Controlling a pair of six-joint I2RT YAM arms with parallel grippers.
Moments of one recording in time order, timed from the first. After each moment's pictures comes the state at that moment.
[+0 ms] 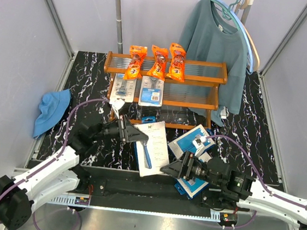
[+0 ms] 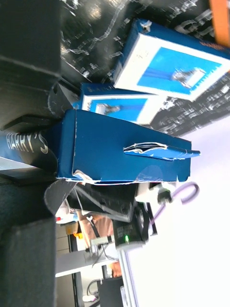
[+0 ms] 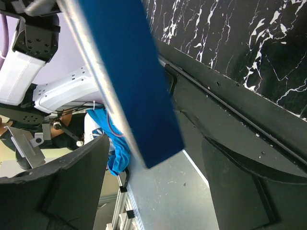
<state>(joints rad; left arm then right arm) -0.53 0.79 0.41 0.27 0.73 -1.06 1.21 0.47 0.28 -0.06 0.01 1.21</state>
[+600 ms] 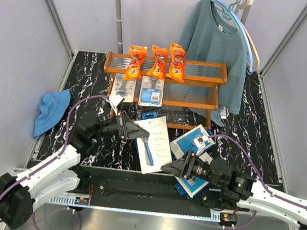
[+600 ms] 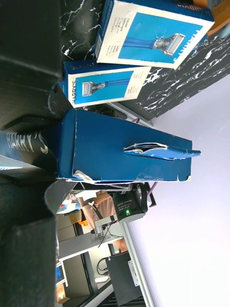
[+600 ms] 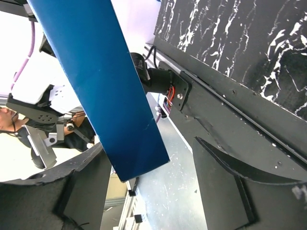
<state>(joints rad) -0.52 0.82 0.41 0.49 0.78 -1.16 1.21 0.45 0.28 -0.01 0.02 1.22</state>
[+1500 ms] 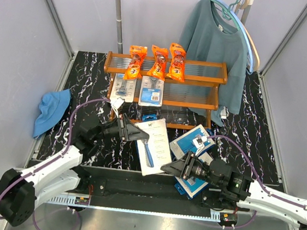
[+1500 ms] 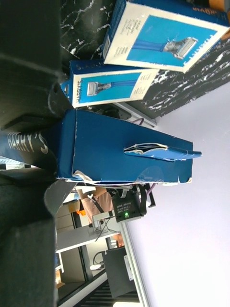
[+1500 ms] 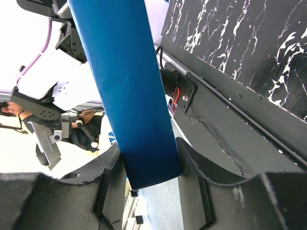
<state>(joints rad) -0.52 0.86 0.34 0.58 0.79 -1.22 1.22 0.46 0.24 0.09 0.01 1.22</state>
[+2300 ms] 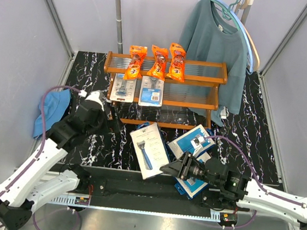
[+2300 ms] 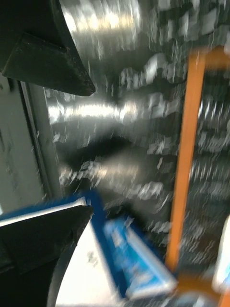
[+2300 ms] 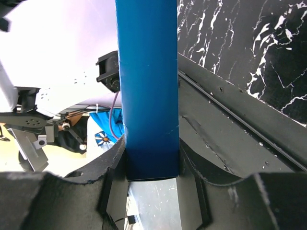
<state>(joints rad) -0.52 0.79 0.86 -0.80 -0.06 -0.67 1.22 0.51 0.23 0.06 0.02 1.22</state>
